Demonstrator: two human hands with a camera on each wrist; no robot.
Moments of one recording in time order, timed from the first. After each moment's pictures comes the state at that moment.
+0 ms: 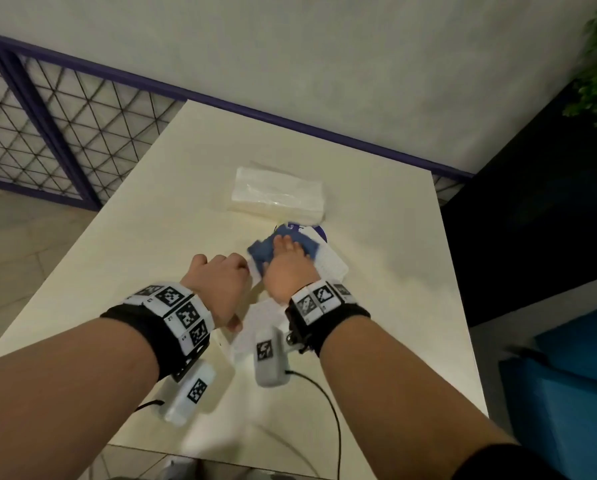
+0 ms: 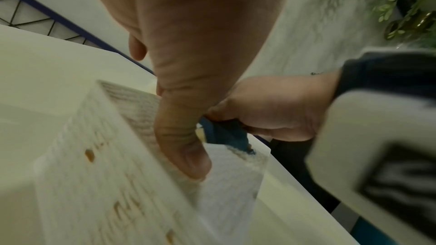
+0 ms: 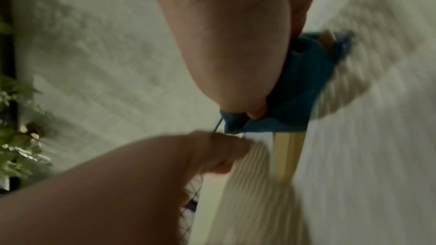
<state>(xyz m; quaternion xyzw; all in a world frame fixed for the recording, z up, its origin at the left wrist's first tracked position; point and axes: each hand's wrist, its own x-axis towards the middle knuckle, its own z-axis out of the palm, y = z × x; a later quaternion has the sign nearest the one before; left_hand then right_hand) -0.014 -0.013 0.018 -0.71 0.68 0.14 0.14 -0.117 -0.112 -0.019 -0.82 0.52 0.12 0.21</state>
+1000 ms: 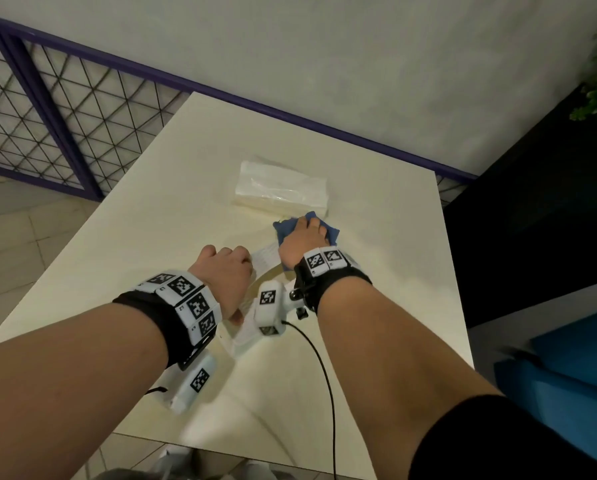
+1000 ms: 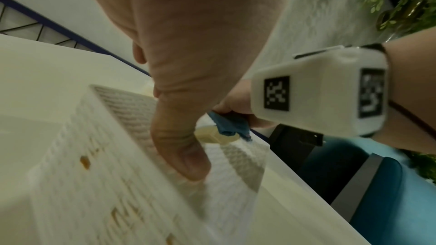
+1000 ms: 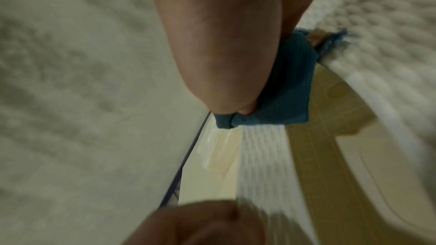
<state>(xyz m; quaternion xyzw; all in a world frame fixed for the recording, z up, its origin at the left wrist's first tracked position) -0.015 -0.015 0.016 -0.69 0.69 0.12 0.17 -0.108 -0.144 0.000 -0.75 0.62 0.13 0.18</state>
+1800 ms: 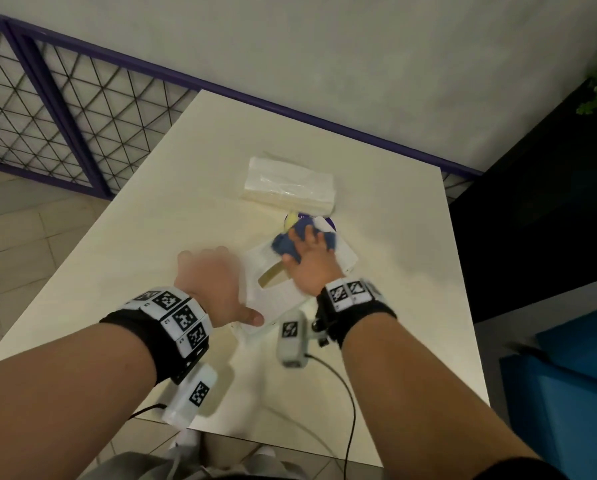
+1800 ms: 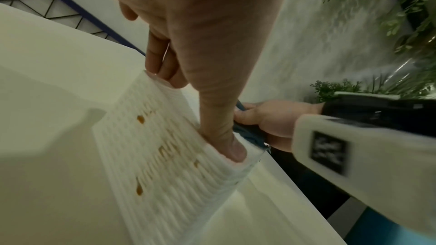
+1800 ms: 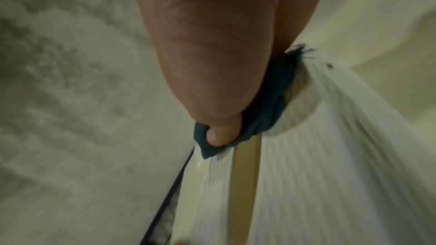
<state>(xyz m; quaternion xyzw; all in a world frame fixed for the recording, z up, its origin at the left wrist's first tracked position) -0.007 0.017 0.005 -0.79 0.59 0.14 0.10 -0.145 -0.101 -0.004 -0.83 0.49 0.15 0.22</state>
